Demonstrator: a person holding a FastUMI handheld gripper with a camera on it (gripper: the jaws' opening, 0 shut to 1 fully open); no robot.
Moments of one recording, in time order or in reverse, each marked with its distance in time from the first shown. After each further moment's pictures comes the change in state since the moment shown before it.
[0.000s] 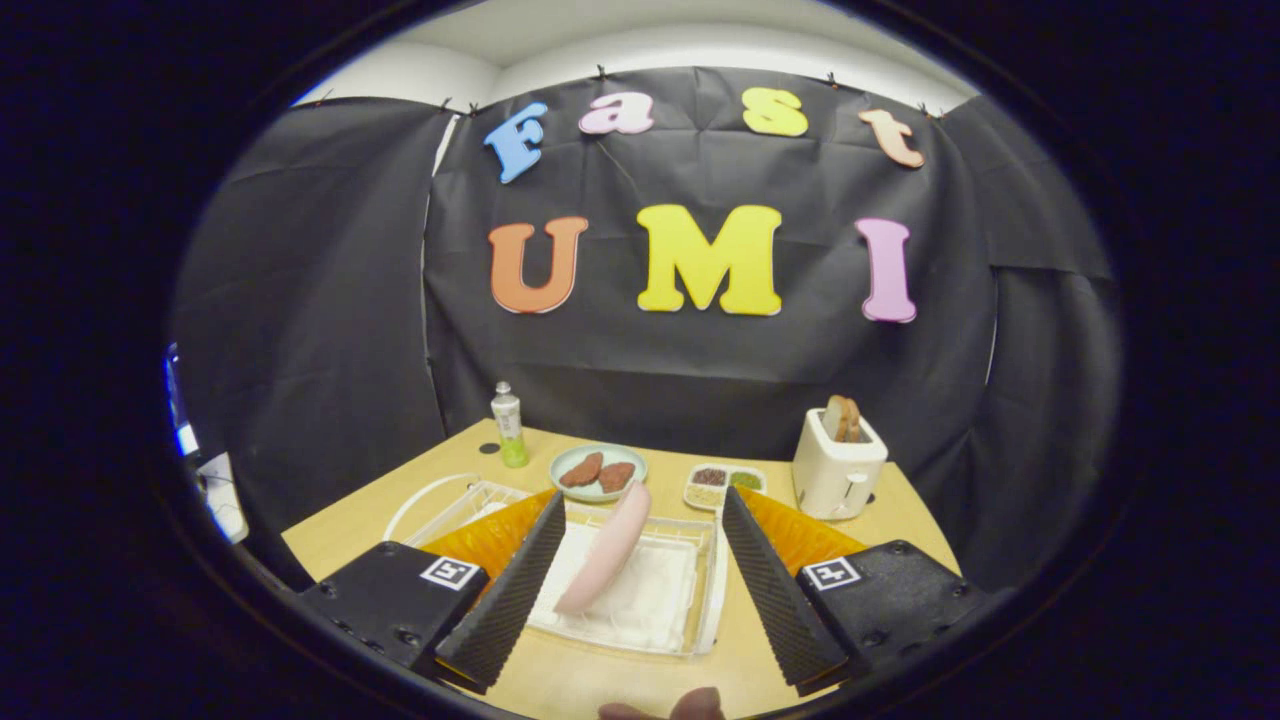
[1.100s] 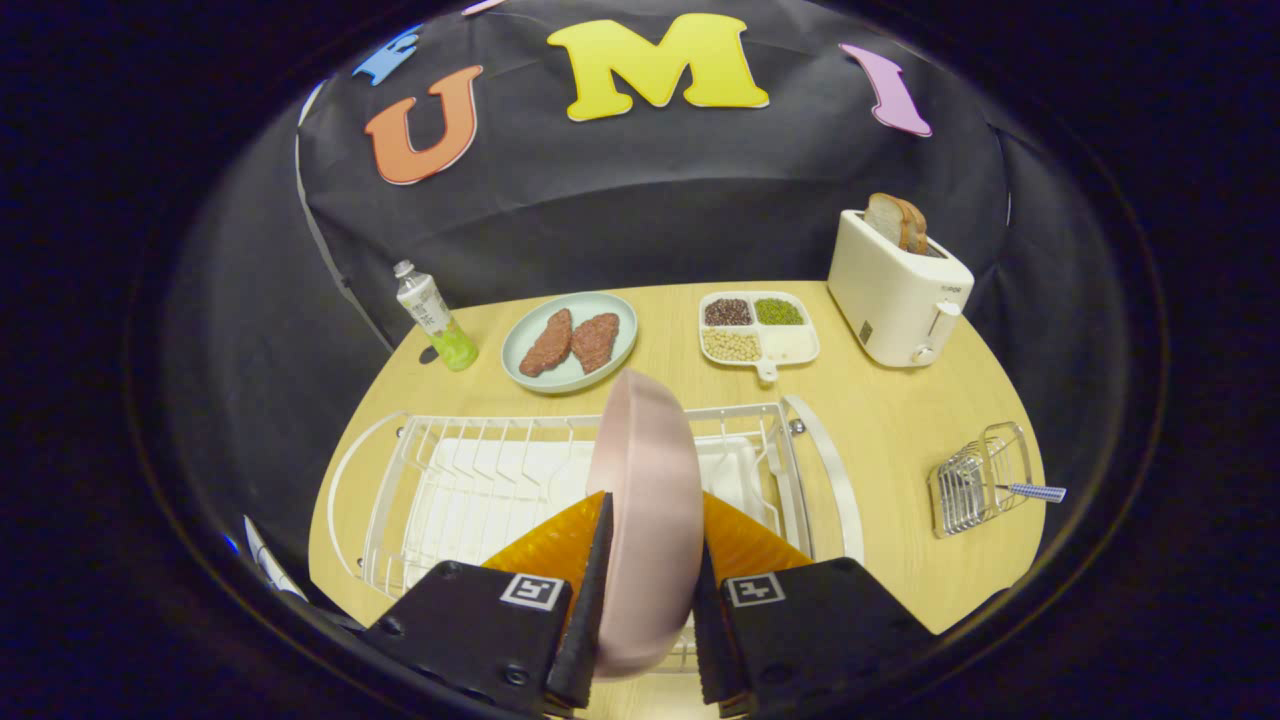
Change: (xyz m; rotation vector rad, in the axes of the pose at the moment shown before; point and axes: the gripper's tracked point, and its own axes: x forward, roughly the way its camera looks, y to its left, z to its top) arm 0.152 0.013 -0.074 0.232 0.503 -0.104
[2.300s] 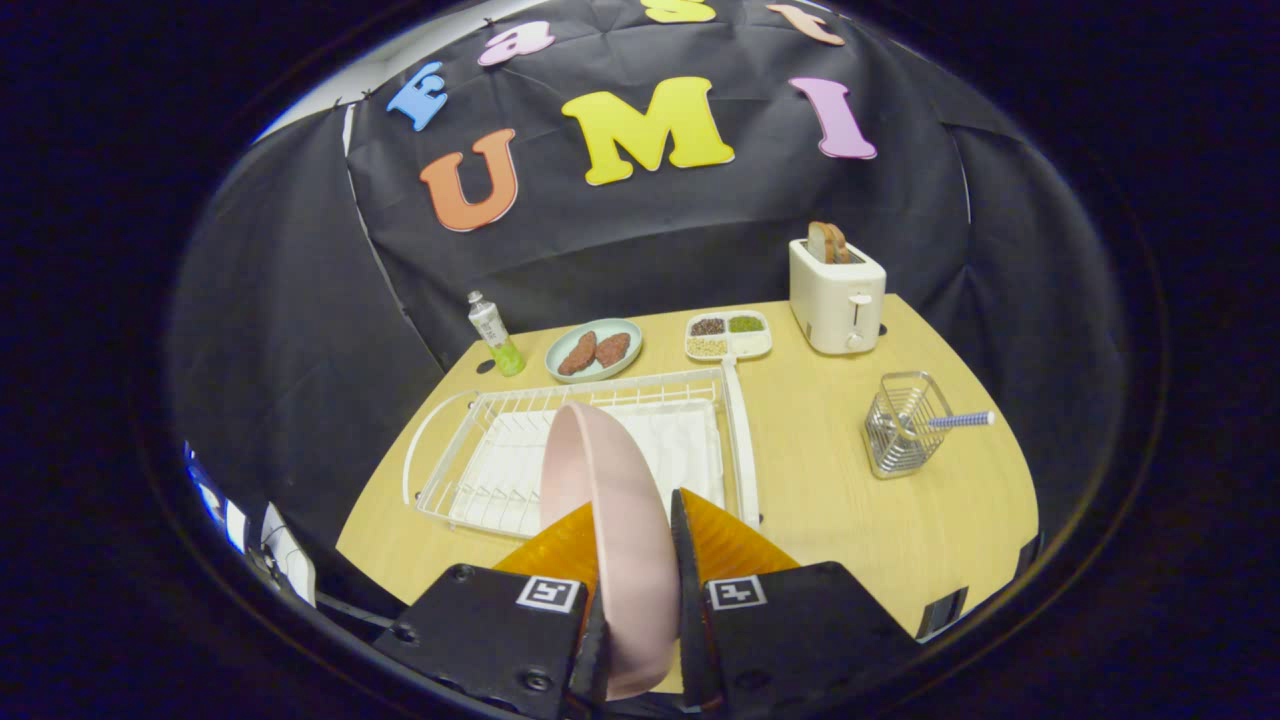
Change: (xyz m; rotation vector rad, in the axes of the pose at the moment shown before) arm -0.142 -0.063 -0.124 0.016 -0.183 0.147
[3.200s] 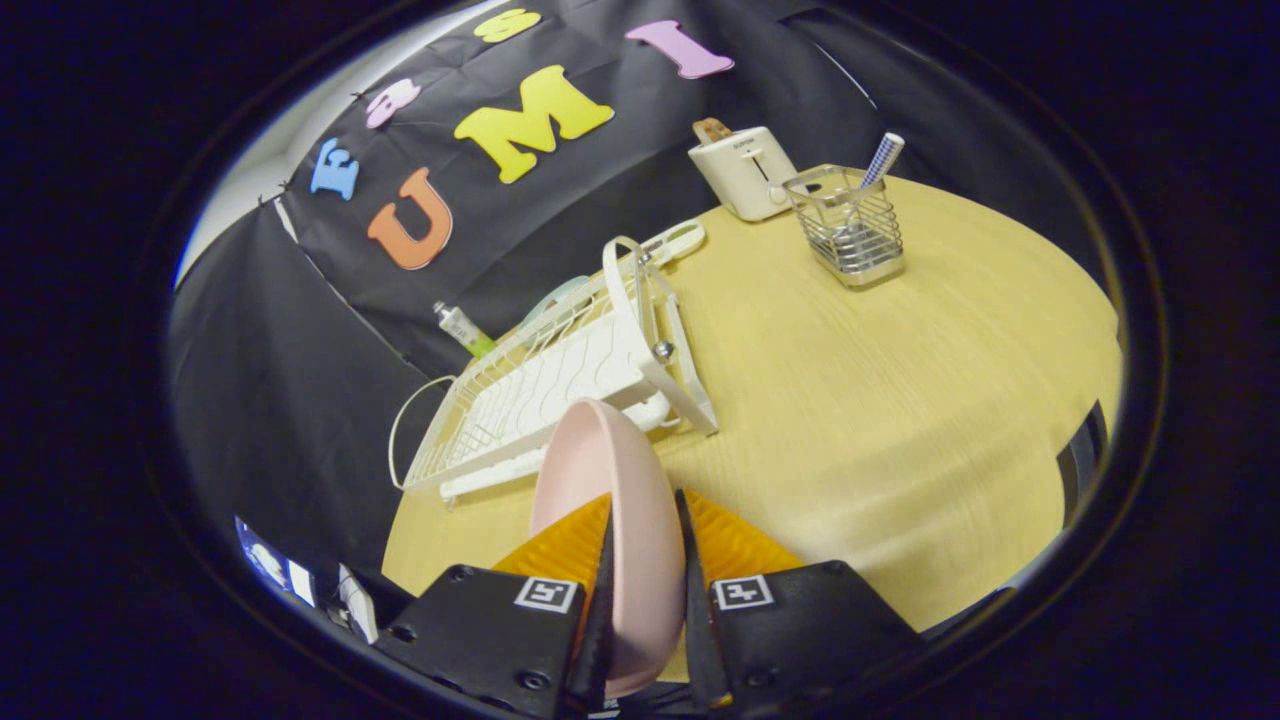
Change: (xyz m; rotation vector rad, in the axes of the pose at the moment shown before) arm 0.061 -0.056 -0.126 0.326 0.034 0.145
